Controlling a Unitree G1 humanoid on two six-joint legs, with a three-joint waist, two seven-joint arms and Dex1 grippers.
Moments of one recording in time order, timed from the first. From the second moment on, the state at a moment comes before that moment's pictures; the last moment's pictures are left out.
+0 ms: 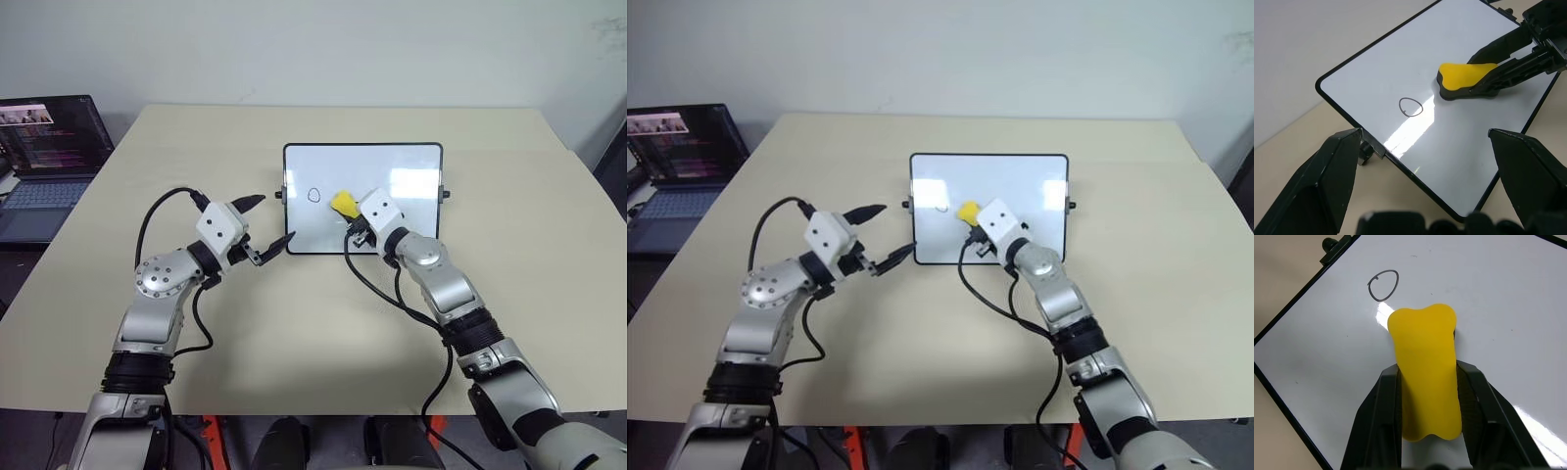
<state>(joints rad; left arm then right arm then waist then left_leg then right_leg) -0.40 0.55 0.03 0.13 -0.17 -0.10 -0.76 -0.68 -0.18 0.25 0.30 -0.10 0.25 0.35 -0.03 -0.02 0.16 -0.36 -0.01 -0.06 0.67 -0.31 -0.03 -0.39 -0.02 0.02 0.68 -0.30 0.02</state>
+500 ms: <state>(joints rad) -0.40 0.55 0.03 0.13 -0.17 -0.10 -0.76 -0.87 -0.01 0.26 0.53 -0.11 0.22 0.31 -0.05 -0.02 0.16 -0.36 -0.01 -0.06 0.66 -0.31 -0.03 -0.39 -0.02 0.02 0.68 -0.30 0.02</state>
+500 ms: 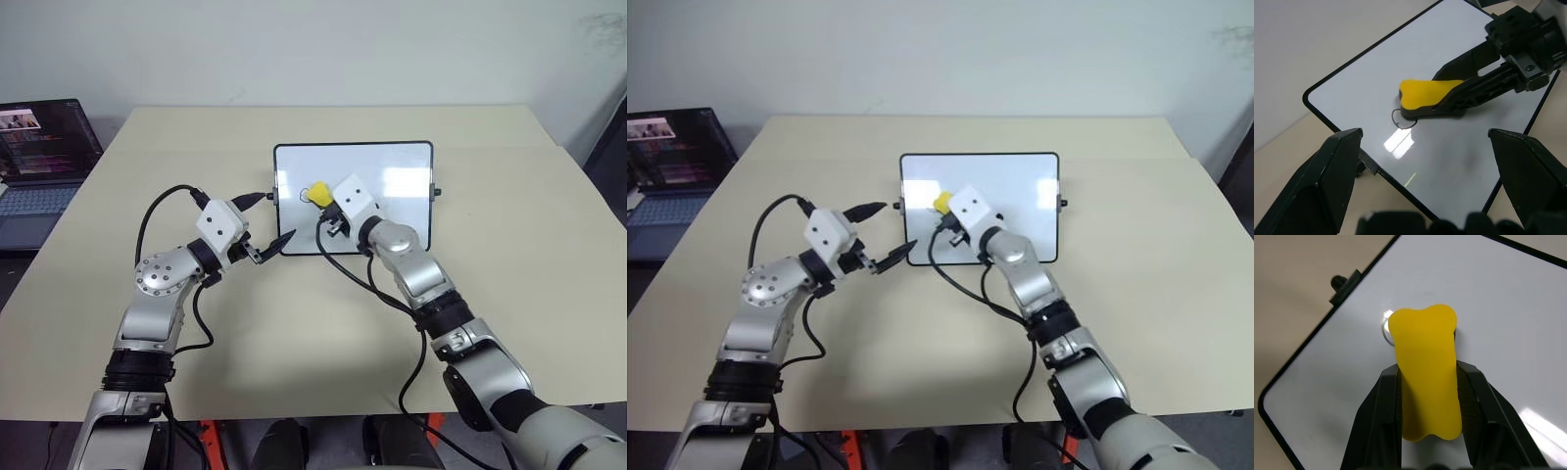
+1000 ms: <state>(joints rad) -0.39 0.55 0.03 0.12 -0.17 -0.10 -0.75 -0.99 0.09 0.25 0.77 -0.11 0.09 0.28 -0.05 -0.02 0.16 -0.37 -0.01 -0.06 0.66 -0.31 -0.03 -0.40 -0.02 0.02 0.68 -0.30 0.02</state>
